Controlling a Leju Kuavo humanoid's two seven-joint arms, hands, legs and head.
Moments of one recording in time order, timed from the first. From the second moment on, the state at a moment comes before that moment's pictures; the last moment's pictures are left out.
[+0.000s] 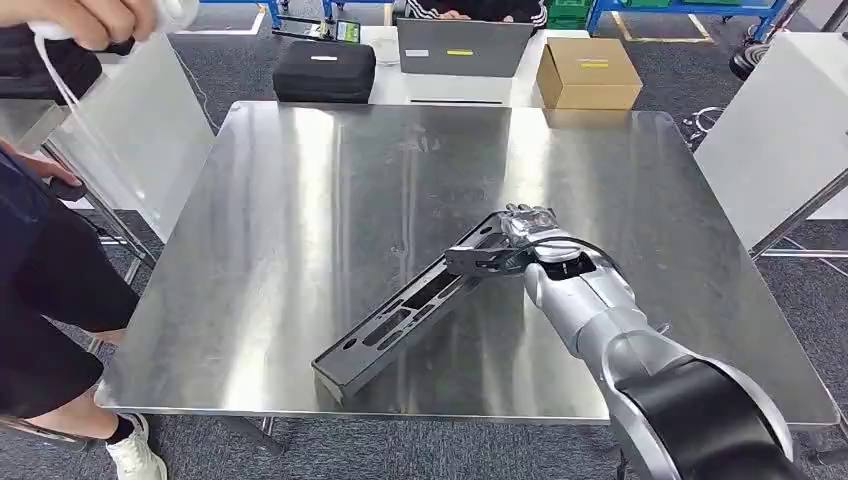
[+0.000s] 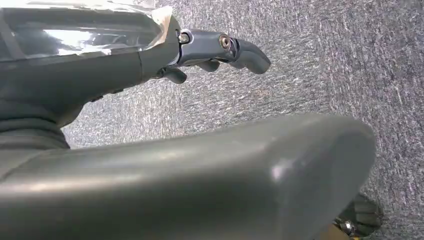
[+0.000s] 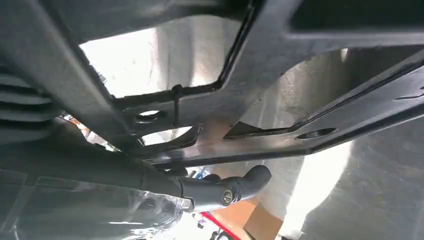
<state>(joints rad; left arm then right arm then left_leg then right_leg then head) -0.10 -0.22 1.13 -0.19 -1.29 0.39 -0.18 -1.03 0.11 0.44 -0.26 1.44 0.17 0.19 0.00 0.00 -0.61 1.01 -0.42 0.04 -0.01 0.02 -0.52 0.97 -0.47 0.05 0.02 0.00</state>
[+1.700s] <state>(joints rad) -0.09 -0.19 1.13 -0.19 -1.29 0.31 -0.23 -1.01 0.13 0.35 -0.27 1.36 -0.19 0.10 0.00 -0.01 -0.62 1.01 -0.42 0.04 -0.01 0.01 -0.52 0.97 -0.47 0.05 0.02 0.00</state>
